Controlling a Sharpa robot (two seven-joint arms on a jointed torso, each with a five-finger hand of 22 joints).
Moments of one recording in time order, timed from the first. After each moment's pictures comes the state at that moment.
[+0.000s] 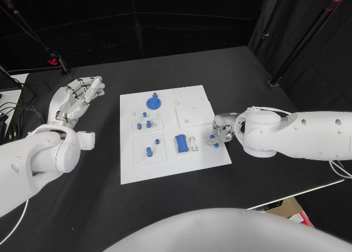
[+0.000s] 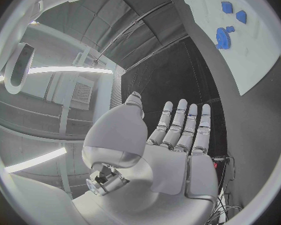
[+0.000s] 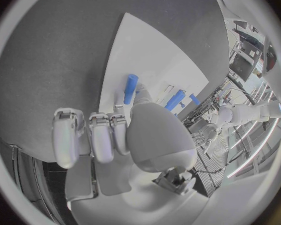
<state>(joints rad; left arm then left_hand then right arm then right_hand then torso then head) 1.26 -0.65 -0.24 1.30 -0.13 -0.45 0.68 1.20 0.11 -0.14 0.29 0.27 0.43 0.15 0.56 0.07 0.53 0.25 0.50 0.07 0.26 0.25 0.72 0.13 0.11 0.42 0.29 0.07 0.51 1.09 -1.20 -0.12 1.87 -1.46 -0.12 -0.69 1.38 0.12 -0.25 0.26 0.25 0.76 0.12 0.60 0.83 1.47 0.06 1.58 1.31 1.46 -0.01 1.57 1.31 0.03 1.46 0.10 1.52 1.31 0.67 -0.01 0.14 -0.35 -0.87</state>
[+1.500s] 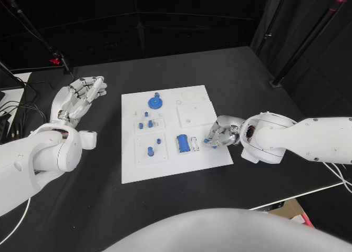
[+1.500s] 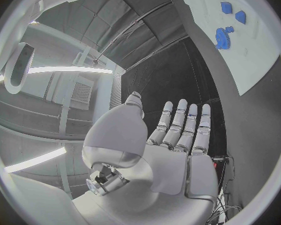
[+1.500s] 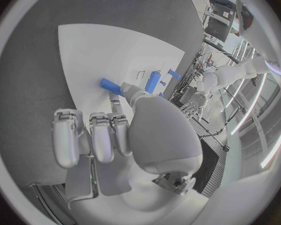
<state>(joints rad) 1.26 -0.65 -0.24 1.29 -0.13 -0.45 0.68 1.20 0.11 -0.14 0.29 0.27 0.43 0.15 0.56 0.07 0.53 0.25 0.50 0.07 0.26 0.25 0.72 0.13 0.11 0.42 0.29 0.07 0.51 1.08 -1.26 -0.14 1.92 -1.10 -0.35 -0.48 1.40 -0.02 0.34 0.12 0.21 0.98 0.15 0.26 0.09 1.47 0.05 1.56 1.31 1.46 -0.01 1.57 1.31 0.02 1.47 0.10 1.53 1.31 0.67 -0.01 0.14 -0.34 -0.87</state>
